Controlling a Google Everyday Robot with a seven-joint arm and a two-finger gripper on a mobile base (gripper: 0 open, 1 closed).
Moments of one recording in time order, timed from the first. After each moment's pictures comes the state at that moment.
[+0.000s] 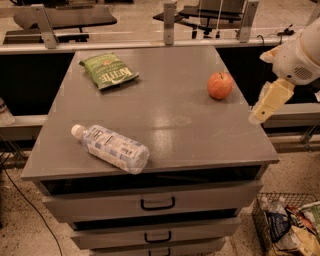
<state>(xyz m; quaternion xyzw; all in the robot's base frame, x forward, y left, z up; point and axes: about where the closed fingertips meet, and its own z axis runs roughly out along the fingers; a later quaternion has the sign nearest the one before) 0.566 -0.250 0.934 -0.57 0.78 -0.02 0.27</state>
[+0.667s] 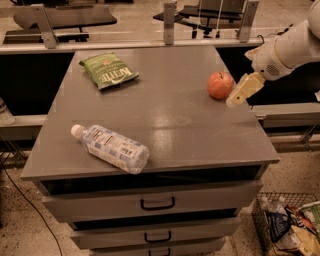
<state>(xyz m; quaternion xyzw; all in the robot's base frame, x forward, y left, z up) 0.672 -0.243 0.898 -0.52 0.78 0.02 0.35</state>
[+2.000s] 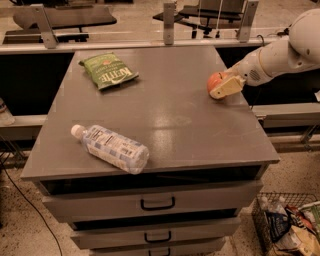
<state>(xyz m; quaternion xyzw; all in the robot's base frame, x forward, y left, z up) 0.707 -0.216 0.865 -0.47 0.79 0.10 0.38</state>
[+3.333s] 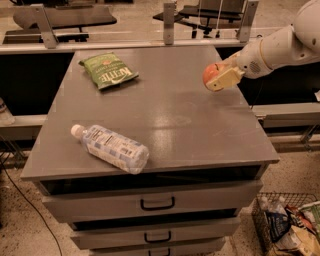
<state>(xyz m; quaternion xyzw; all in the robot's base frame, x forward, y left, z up) 0.699 -0.186 0.897 -0.49 0.76 0.13 0.40</state>
